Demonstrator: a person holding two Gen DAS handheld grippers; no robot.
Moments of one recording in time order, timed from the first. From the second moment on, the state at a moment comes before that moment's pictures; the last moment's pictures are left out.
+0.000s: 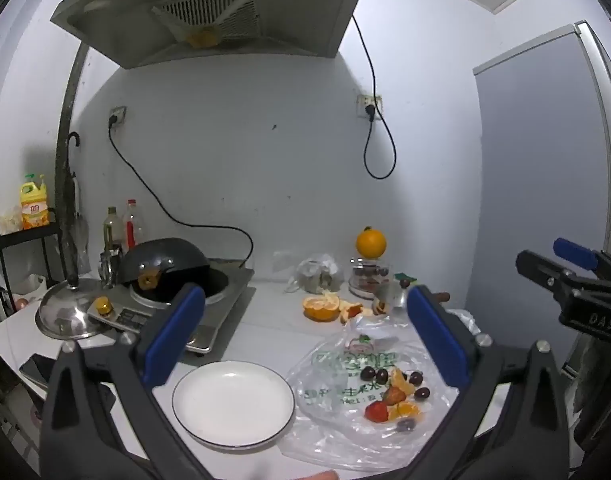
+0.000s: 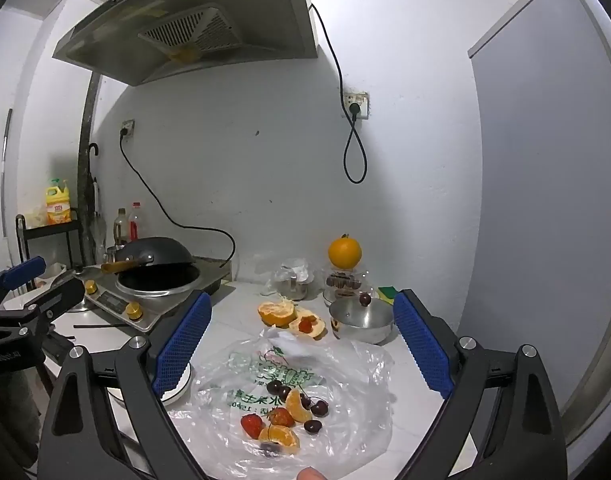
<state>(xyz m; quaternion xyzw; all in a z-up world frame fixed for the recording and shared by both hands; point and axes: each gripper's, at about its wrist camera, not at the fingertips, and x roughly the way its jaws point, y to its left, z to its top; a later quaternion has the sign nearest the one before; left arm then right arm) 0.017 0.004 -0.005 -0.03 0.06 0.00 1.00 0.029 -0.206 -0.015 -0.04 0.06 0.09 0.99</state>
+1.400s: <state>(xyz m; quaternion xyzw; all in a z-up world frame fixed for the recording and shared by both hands) 0.022 0.002 0.006 -0.02 0.06 0.00 1.00 0.033 -0.204 -0.014 -0.04 0.06 0.10 0.99</state>
